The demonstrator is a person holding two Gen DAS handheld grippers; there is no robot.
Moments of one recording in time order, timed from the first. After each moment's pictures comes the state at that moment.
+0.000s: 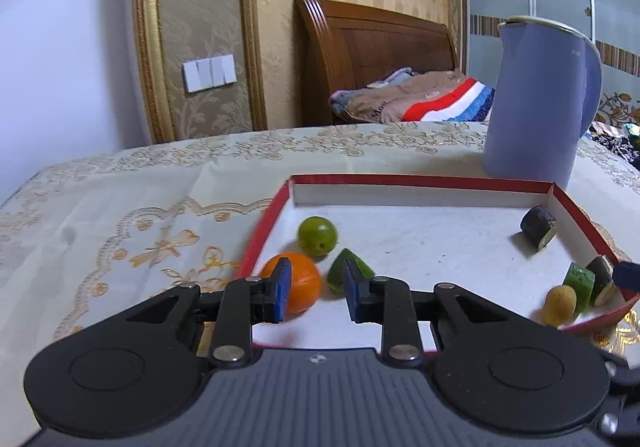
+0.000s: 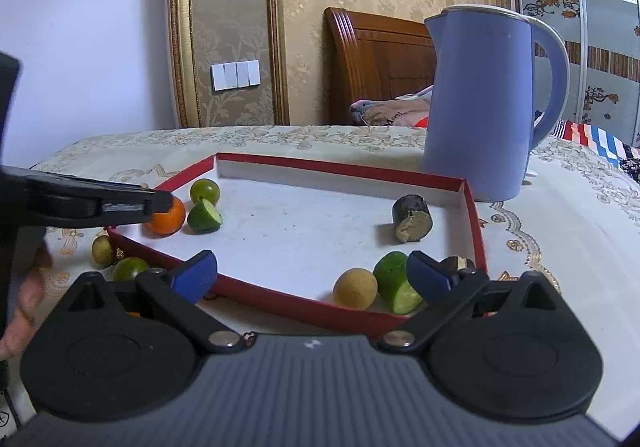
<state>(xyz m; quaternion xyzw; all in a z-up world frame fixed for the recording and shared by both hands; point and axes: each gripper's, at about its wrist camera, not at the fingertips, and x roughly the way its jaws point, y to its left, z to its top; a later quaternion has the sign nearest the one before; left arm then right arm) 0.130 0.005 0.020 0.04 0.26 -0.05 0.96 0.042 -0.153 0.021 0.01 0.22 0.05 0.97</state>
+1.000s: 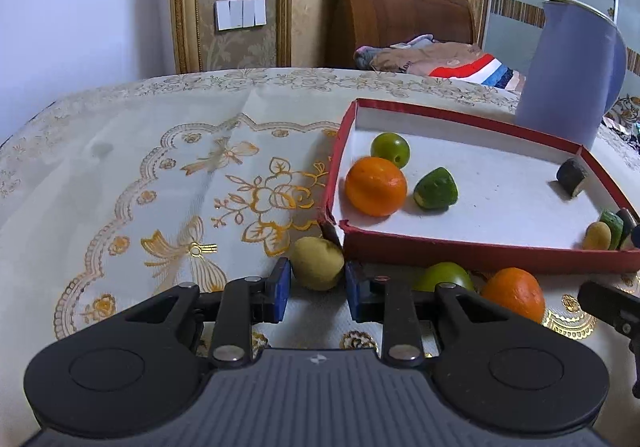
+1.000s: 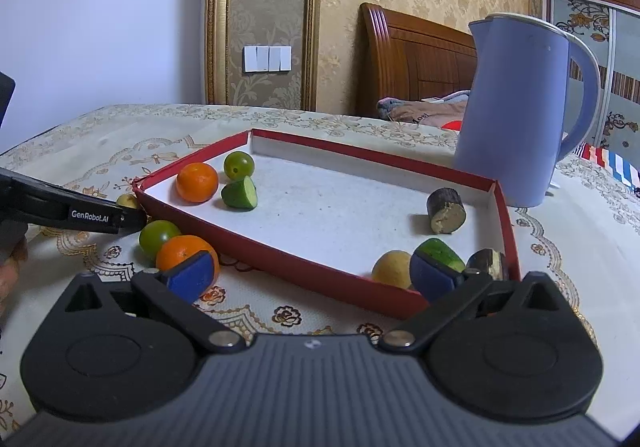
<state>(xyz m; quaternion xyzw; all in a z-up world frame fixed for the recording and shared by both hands) 0.118 0.071 -0.011 0.00 0.33 -0.05 0.94 0.034 -0.129 0.012 -0.04 0.23 0.08 0.97</state>
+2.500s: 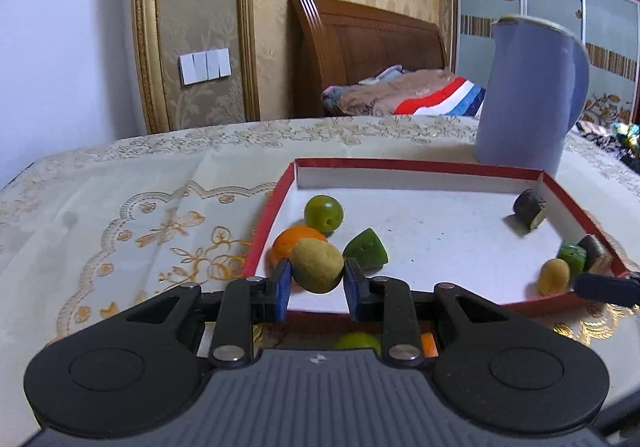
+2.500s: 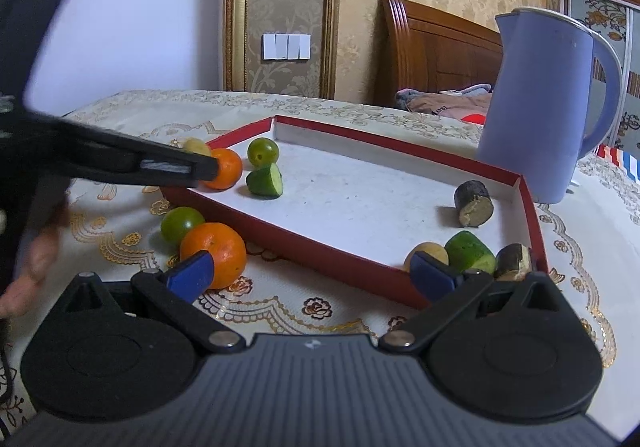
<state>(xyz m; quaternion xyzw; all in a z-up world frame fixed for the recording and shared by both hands) 0.124 0.019 0.012 0.04 0.27 -0.07 0.96 0.036 -0.116 0.008 -0.05 0.25 0.11 0.96</state>
